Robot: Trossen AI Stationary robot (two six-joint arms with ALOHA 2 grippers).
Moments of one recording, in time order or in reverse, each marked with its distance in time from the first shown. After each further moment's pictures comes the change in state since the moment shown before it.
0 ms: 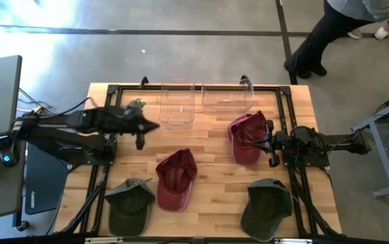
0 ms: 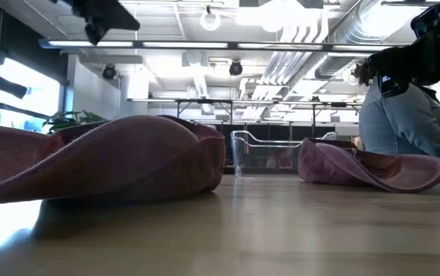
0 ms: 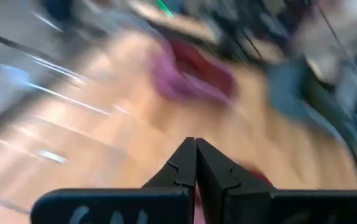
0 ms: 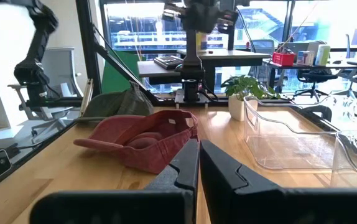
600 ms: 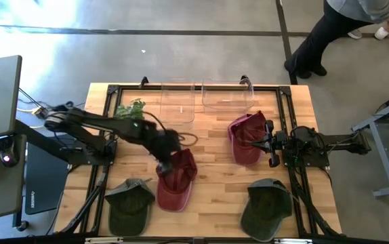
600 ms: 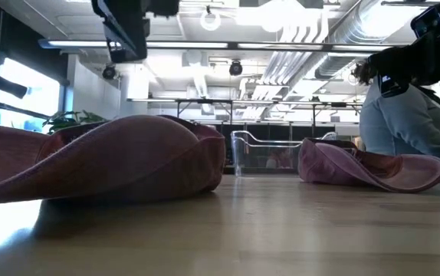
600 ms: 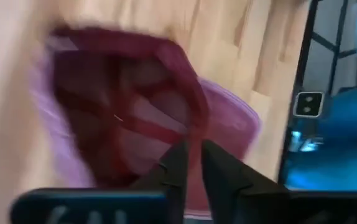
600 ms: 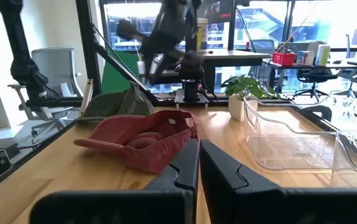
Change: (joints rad) left arm -0.154 0.652 0.381 -0.300 0.360 -0.282; right arm 0.000 0.000 0.000 0.000 0.000 0.000
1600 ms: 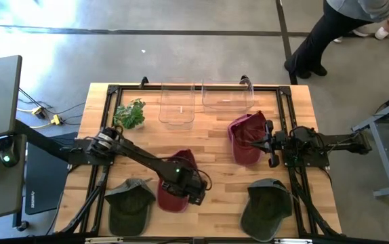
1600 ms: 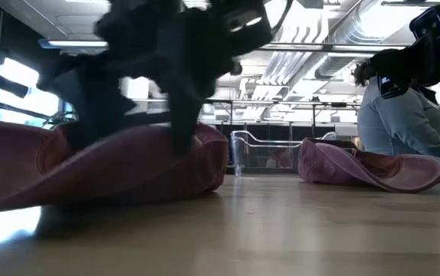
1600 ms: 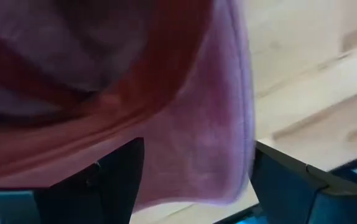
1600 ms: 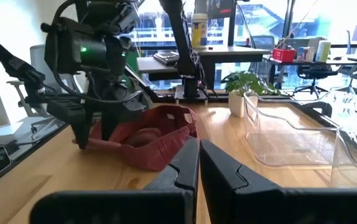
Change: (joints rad) left arm -0.235 0.602 0.361 -0.017 -0.017 -0.981; right arm 0.000 0.018 0.000 0.004 0.001 0.000
